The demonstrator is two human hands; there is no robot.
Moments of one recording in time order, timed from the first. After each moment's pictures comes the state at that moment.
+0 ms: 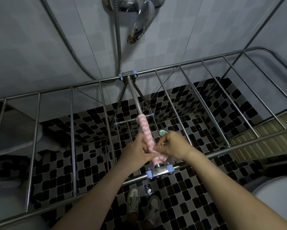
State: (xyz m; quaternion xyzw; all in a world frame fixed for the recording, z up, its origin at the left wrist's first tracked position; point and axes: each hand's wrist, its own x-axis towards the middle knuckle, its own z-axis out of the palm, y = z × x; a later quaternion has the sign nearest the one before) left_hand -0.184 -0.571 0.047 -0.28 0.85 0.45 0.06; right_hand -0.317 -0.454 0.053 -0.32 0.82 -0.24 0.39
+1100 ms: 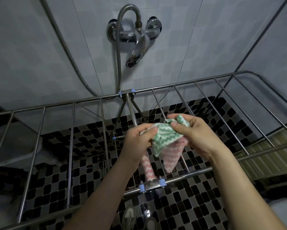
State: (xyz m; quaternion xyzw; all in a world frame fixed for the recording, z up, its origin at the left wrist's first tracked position) left_hand -0.224 -0.554 0.148 -0.27 0.59 0.74 -0.16; right_hand -0.355 -0.427 0.173 -0.18 0.63 -0.62 0.43
